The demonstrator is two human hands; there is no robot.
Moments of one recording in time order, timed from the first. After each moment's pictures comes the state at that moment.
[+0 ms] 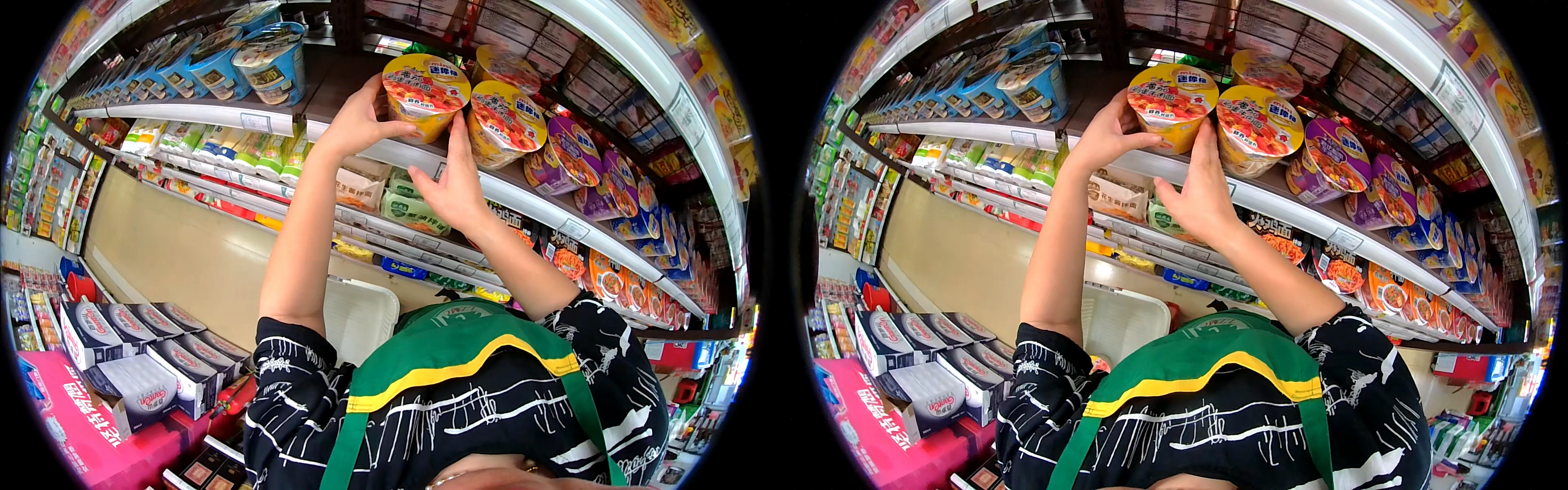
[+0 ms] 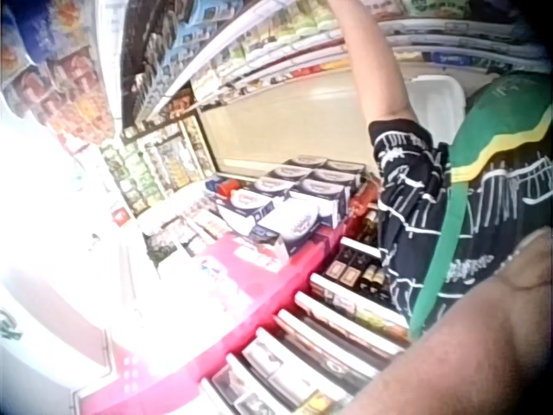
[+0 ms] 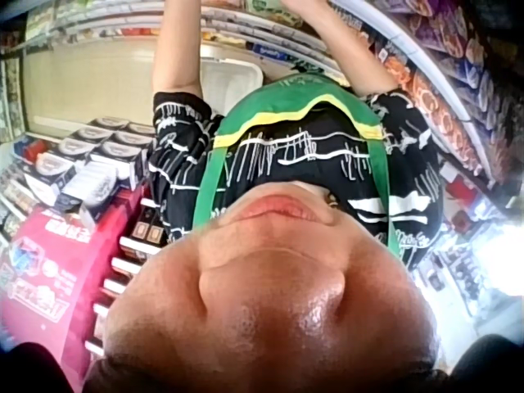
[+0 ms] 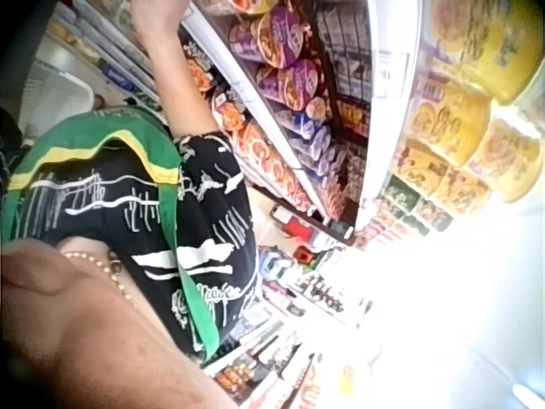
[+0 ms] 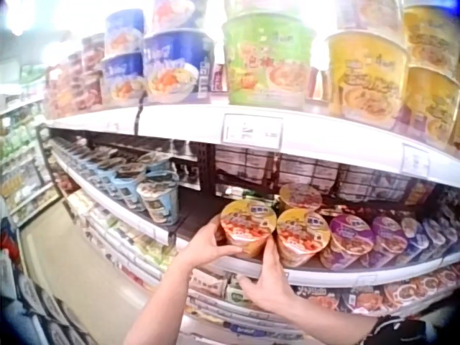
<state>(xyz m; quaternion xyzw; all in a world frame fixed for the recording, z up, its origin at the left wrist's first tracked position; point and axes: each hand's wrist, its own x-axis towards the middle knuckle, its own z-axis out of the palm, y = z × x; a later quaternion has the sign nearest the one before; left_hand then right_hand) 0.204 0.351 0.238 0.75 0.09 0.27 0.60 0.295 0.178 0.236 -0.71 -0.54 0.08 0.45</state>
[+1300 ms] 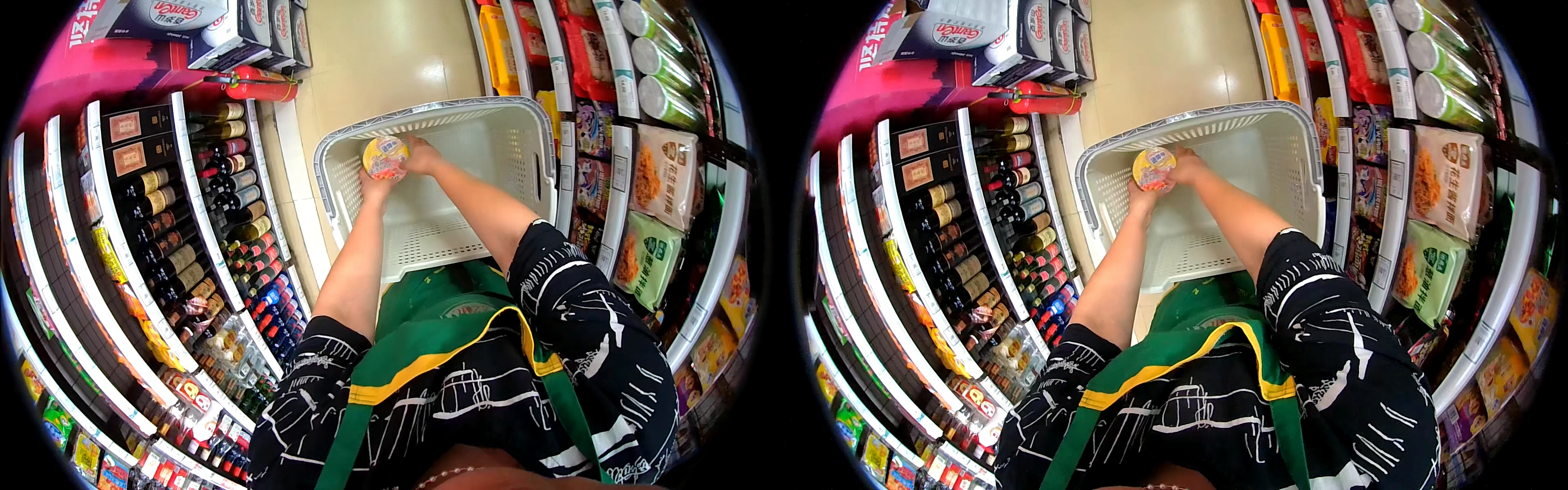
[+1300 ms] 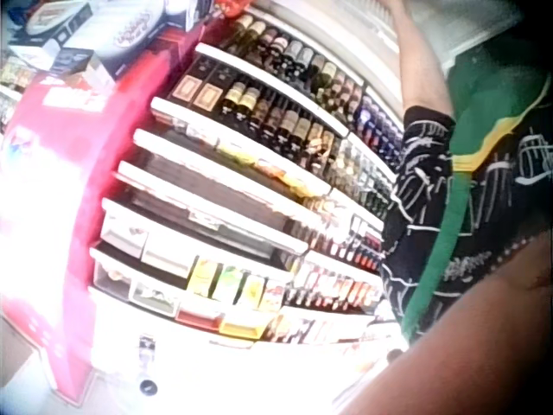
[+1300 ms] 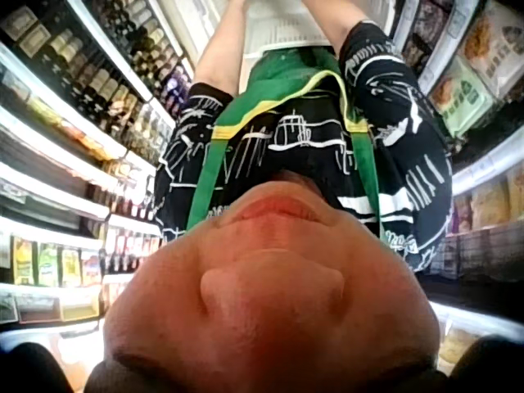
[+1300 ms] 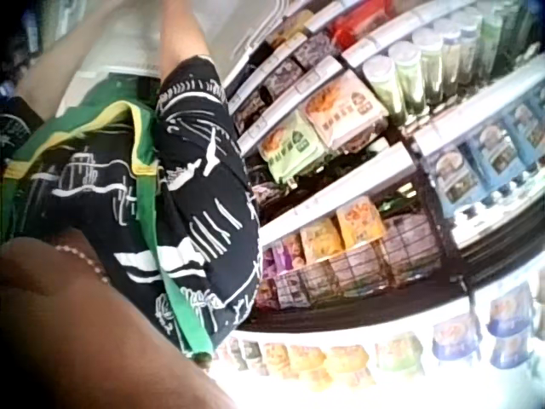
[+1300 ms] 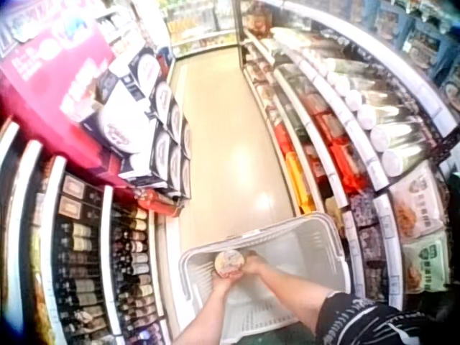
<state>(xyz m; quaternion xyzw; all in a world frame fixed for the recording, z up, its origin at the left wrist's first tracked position) -0.030 -0.025 -0.155 0.00 0.80 0.43 0.42 0.036 0.114 -0.143 -0.38 -0.78 0.45 -0.22</state>
